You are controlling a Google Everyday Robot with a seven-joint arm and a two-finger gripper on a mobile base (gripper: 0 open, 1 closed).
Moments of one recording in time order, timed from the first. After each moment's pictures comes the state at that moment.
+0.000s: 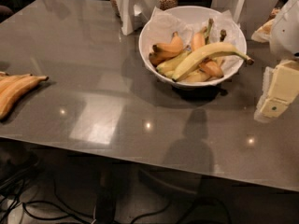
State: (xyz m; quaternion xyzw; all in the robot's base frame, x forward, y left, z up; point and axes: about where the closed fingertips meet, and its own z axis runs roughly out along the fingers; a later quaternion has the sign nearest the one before) arm 0.438 -0.217 0.977 -0.60 0.78 -0.04 0.16
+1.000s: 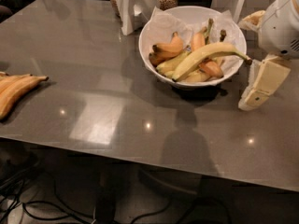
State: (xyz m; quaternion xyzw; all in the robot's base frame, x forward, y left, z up) arm 0.472 -0.200 0.980 -0.63 0.74 -0.04 0.24
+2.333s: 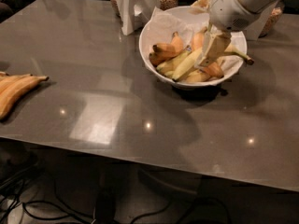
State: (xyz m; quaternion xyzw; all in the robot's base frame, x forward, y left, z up) arm 0.593 -0.136 0.979 -0.71 0.62 -0.04 0.33
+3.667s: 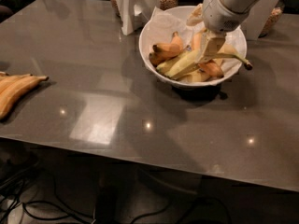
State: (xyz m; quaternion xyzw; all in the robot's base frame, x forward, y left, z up) arm 0.626 -0.144 0.952 -0.74 0.61 -0.09 0.25
